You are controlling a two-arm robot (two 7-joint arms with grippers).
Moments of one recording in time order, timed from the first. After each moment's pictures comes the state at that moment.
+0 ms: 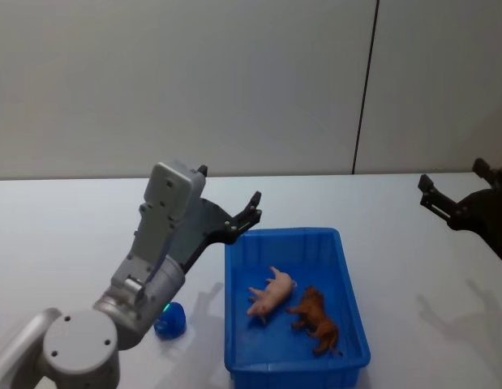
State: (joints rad) left arm -0.22 0.40 0.45 -1.64 -0.22 0.03 -0.01; right arm 0.11 0.34 -0.14 -1.61 0.35 -0.02 0.22
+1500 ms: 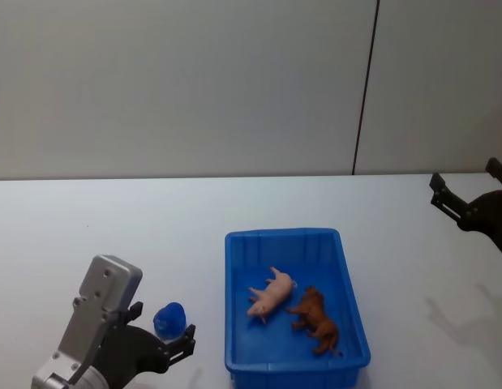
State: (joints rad) left arm 0.10 0.68 0.38 -1.90 -0.51 0.34 0.10; right arm 0.08 0.35 -0.14 -1.62 0.35 -0.07 0.18
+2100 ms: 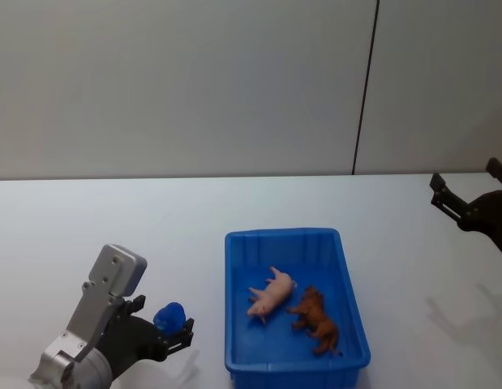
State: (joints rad) left arm 0.01 0.62 0.37 -1.76 -0.45 0.36 -0.03; right arm 0.08 0.35 -0.14 -1.62 0.35 -0.07 0.18
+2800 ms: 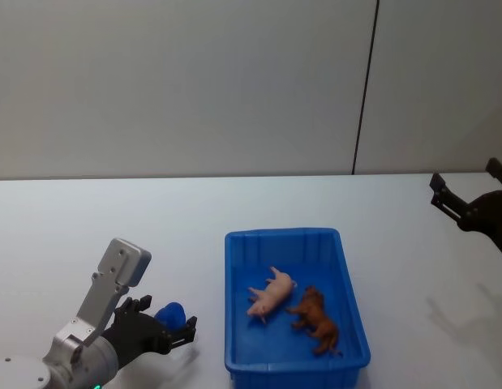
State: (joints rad) left arm -0.09 0.54 0.37 -1.59 -0.41 0.37 -0.14; right arm 0.08 0.35 -0.14 -1.62 0.35 -0.07 0.18
